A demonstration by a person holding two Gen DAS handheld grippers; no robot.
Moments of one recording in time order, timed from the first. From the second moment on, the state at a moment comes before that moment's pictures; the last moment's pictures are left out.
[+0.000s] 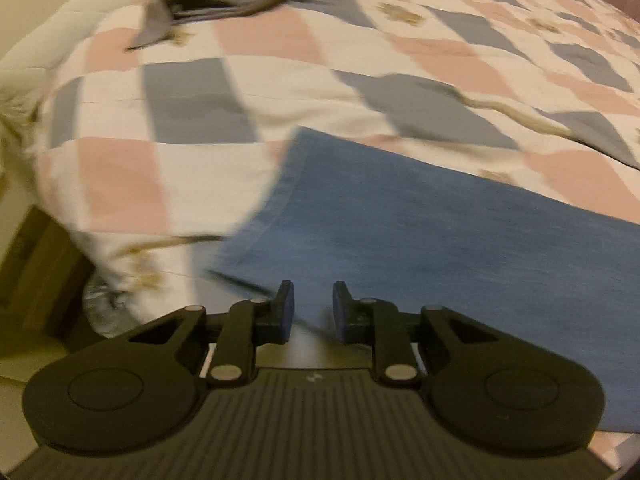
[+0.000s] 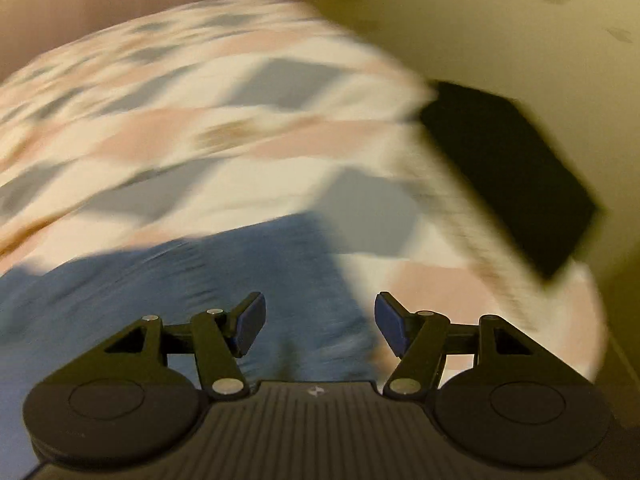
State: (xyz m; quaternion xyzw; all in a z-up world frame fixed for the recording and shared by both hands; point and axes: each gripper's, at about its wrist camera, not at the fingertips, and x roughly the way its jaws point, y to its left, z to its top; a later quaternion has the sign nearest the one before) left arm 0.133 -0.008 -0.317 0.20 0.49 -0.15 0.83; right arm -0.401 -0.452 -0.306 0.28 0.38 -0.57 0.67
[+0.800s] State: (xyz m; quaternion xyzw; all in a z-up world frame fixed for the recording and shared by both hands) left arm 0.201 0.052 -0.359 0.25 0.52 -0.24 0.79; right arm -0.301 -0.385 -0.324 0.36 0.44 -0.48 0.67
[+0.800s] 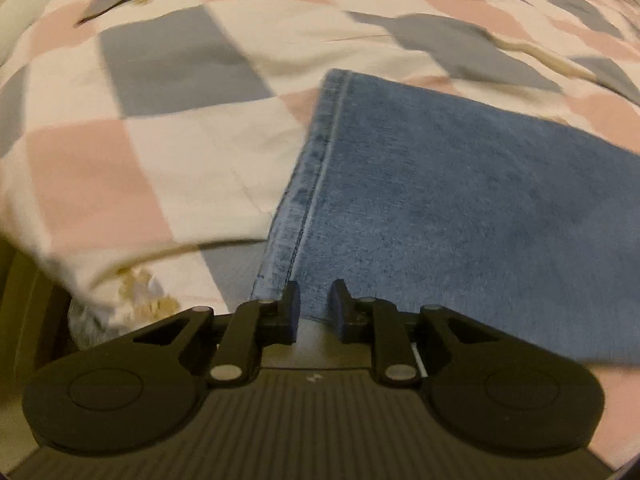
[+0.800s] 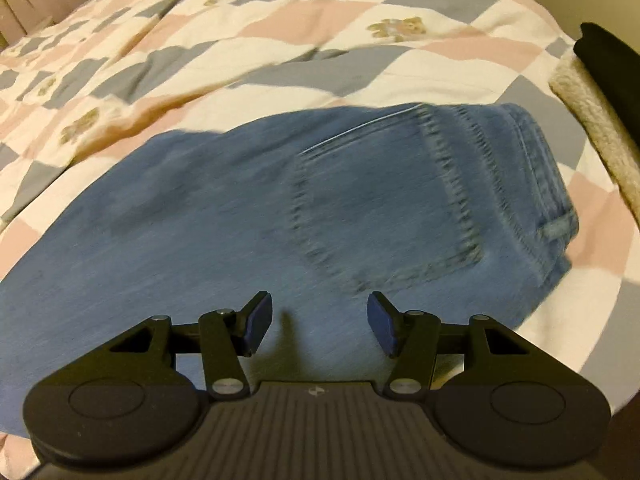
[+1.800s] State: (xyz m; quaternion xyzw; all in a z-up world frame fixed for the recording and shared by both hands) left arm 0.155 0.011 -0.203 0.33 0.42 -0.41 0.74; right arm -0.109 -0.160 -0.261 0.35 0.40 -0.46 0.71
